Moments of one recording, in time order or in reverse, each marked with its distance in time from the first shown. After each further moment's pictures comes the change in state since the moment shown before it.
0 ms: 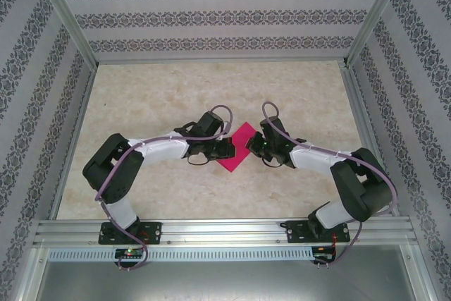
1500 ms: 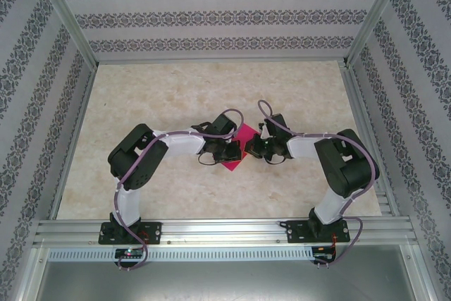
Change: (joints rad) left arm -0.024 0.220 0.156 -0.087 -0.034 -0.043; right arm -0.123 0.217 0.056 0.029 -0.303 -0.213
